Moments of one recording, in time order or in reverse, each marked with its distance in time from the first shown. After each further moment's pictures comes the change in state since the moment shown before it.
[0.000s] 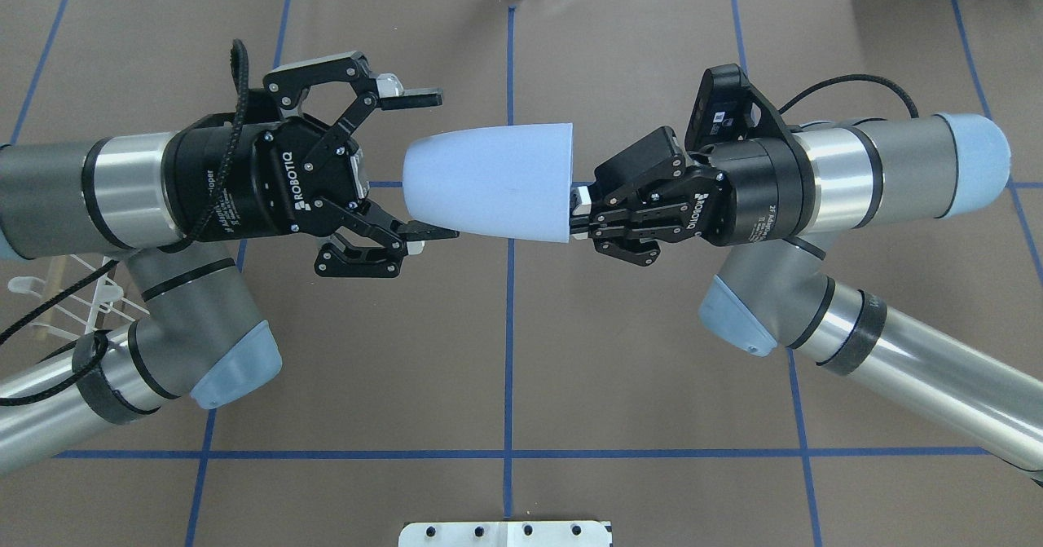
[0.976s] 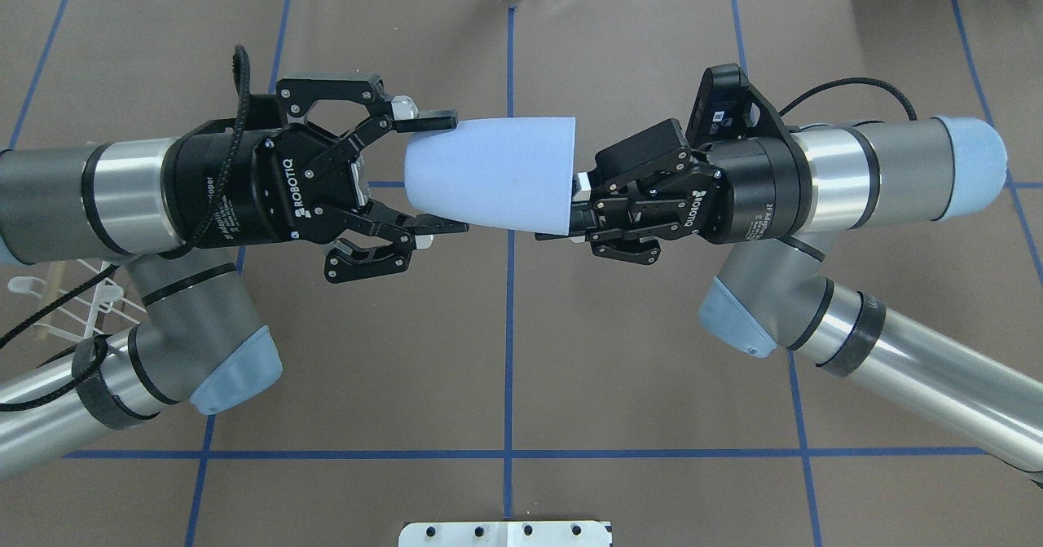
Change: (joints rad) left arm 0.007 0.015 -0.012 -0.001 -0.005 -0.004; right arm 0.000 -0.004 -0.002 0.000 -0.017 -0.004
